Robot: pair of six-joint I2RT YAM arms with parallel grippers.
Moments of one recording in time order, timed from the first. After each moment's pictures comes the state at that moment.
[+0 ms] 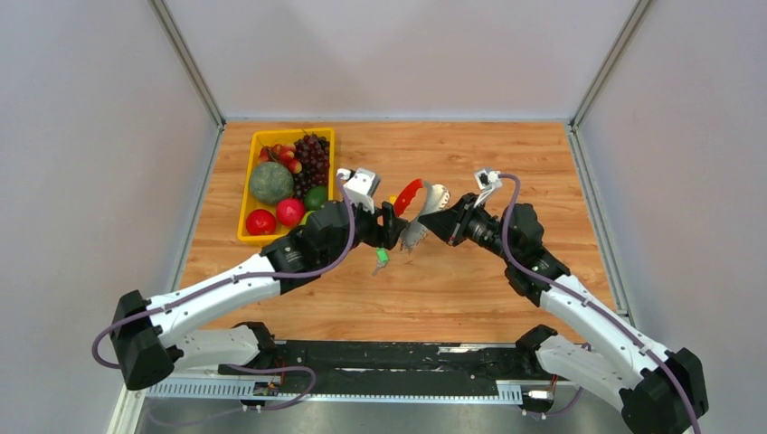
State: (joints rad) left arm -0.96 1.15 0.91 -0.03 -0.25 -0.34; right arm 0.57 0.92 0.61 0.23 -0.37 0.65
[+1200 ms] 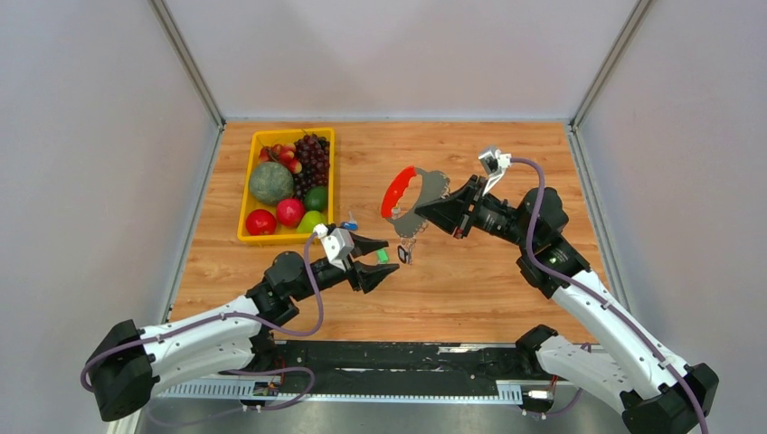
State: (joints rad) left arm -0.94 0.84 0.33 0.64 0.20 -0.13; right arm 0.56 0.88 0.83 0.15 -0.55 0.58
